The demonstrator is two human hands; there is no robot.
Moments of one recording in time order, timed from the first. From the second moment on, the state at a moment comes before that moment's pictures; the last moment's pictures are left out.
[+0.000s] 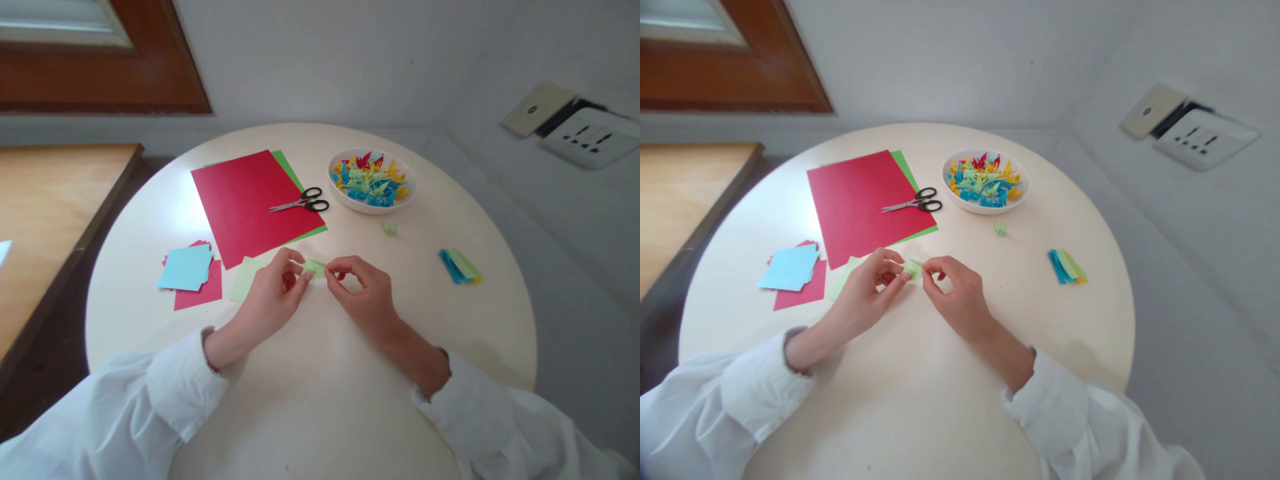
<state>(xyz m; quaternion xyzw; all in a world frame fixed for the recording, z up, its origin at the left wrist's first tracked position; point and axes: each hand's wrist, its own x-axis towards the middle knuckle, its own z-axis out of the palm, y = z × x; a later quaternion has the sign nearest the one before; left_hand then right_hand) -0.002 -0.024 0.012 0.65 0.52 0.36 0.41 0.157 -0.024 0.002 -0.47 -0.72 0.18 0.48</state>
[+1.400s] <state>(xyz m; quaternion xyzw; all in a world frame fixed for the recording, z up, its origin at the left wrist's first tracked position) 0.007 -0.024 0.015 0.49 0.45 0.45 0.59 0.158 -0.022 -0.002 -0.37 -0.84 -0.11 0.37</state>
